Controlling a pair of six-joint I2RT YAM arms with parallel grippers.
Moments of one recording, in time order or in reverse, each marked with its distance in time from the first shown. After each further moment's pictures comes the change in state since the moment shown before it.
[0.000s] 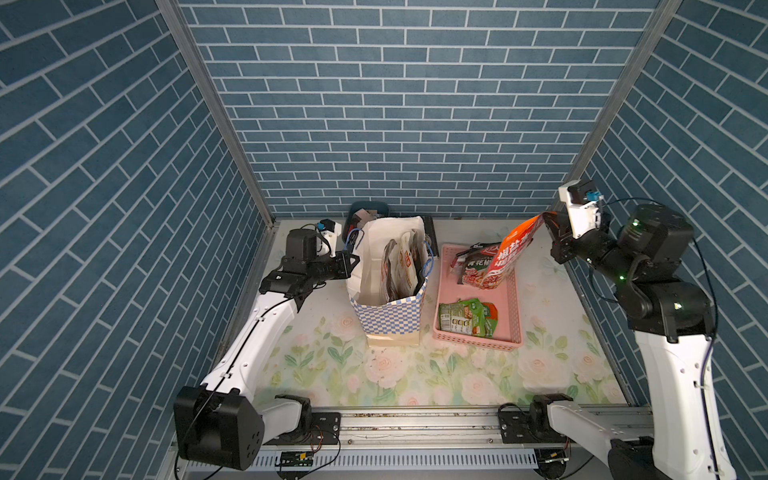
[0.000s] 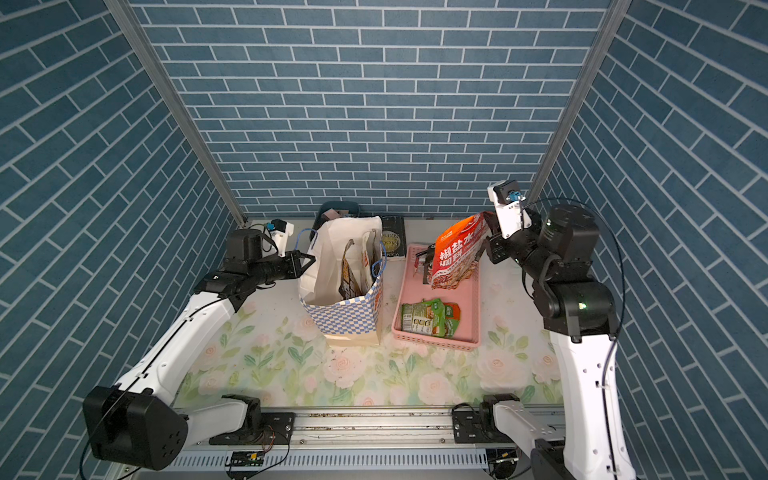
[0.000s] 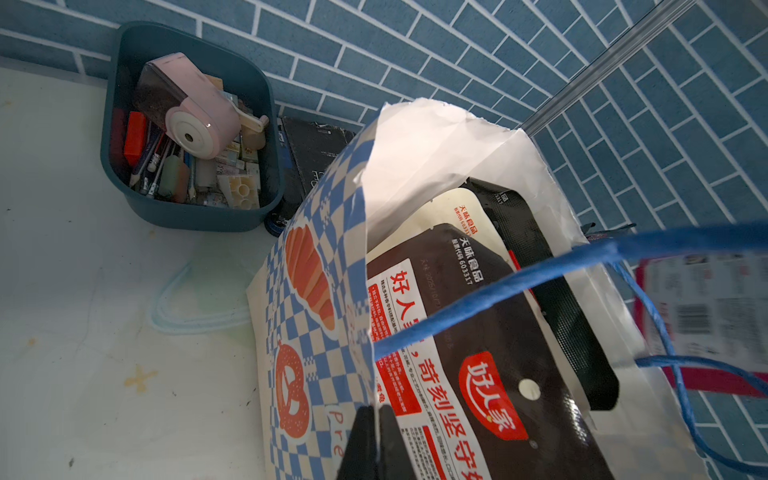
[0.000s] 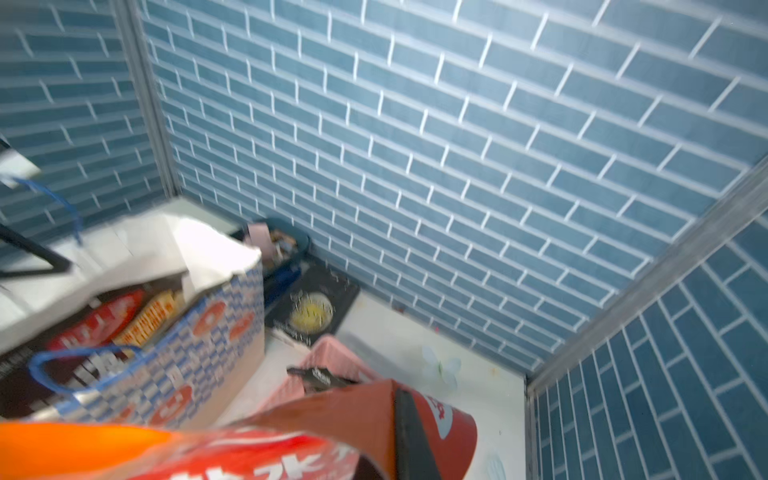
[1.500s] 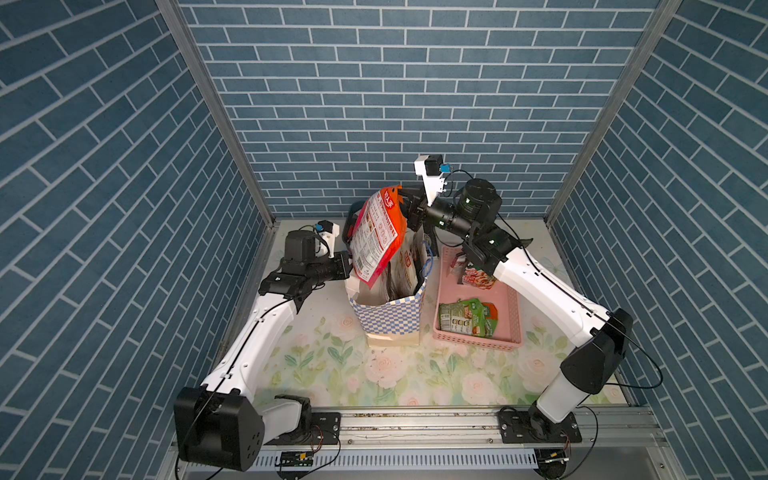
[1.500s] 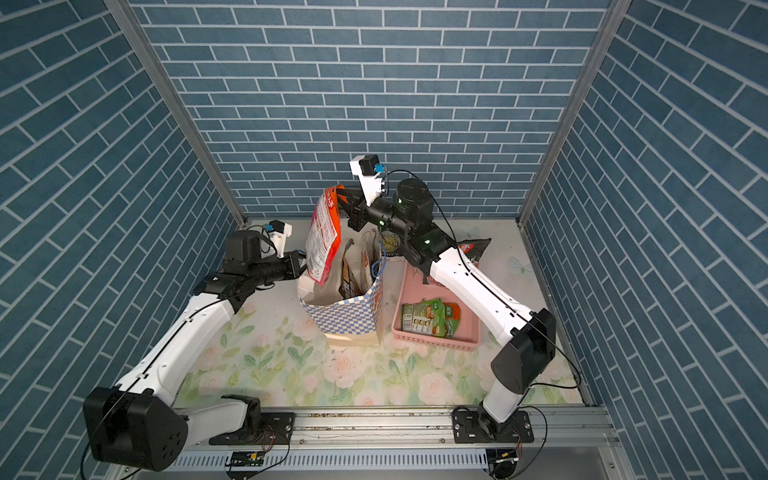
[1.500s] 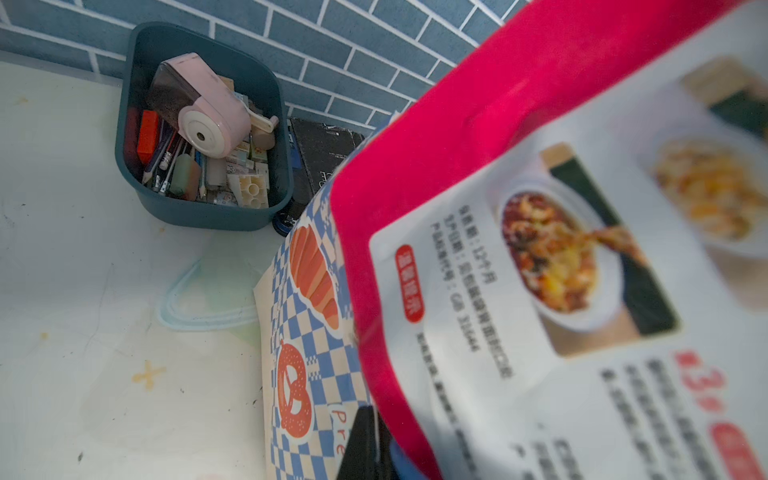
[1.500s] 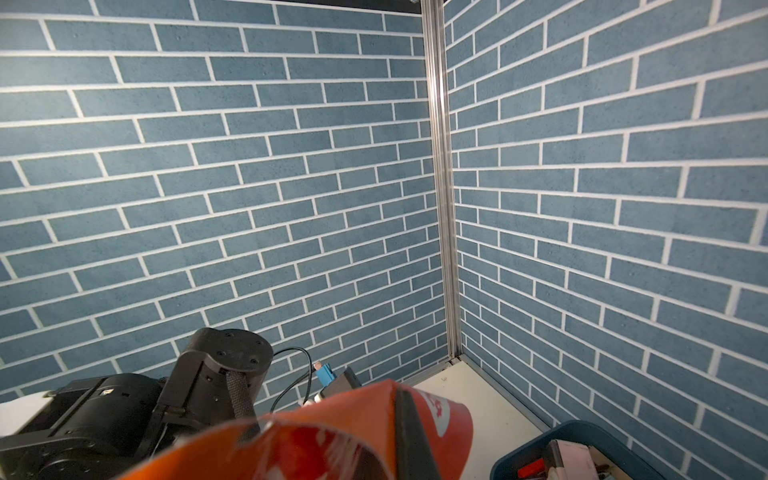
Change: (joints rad) left arm 0.009 -0.006 -0.019 0.013 -0.008 -0.004; right arm 0.611 0.616 0.035 0.877 -0.150 0.480
